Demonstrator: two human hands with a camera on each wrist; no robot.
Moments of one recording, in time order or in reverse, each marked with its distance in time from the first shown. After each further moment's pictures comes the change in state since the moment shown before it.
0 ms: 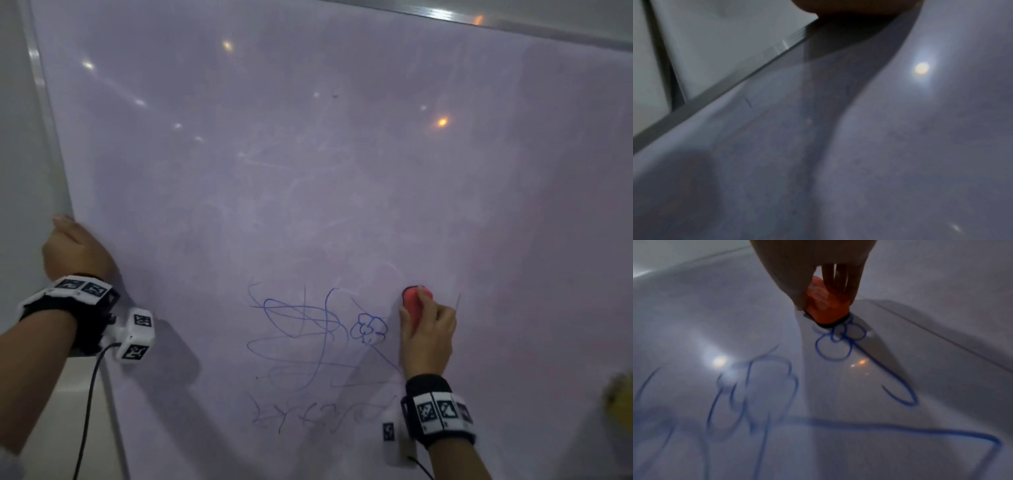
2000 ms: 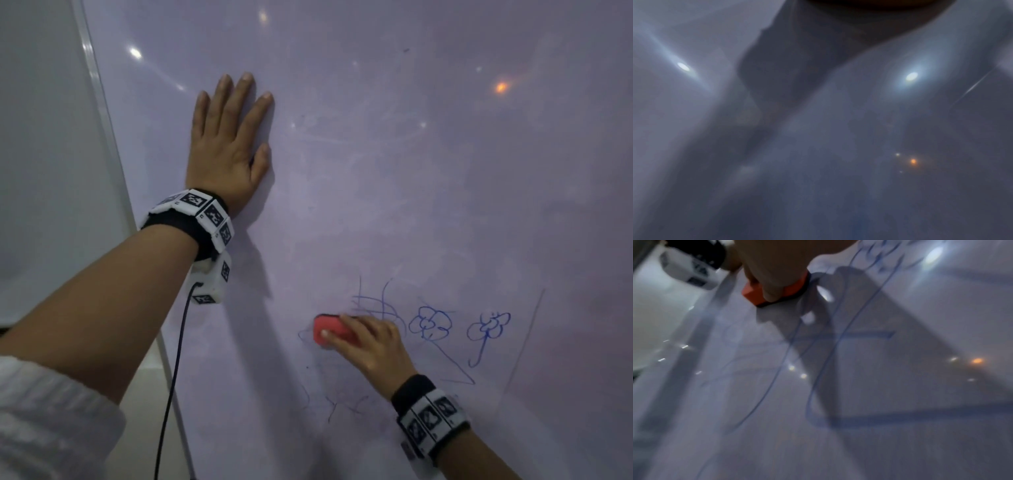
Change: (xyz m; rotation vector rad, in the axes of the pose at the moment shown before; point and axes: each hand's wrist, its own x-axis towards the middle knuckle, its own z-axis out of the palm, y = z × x) left_hand -0.033 0.124 0.015 0.182 0.020 1.341; right_hand -0.070 -0.062 0.078 -0.067 -0.119 -1.062
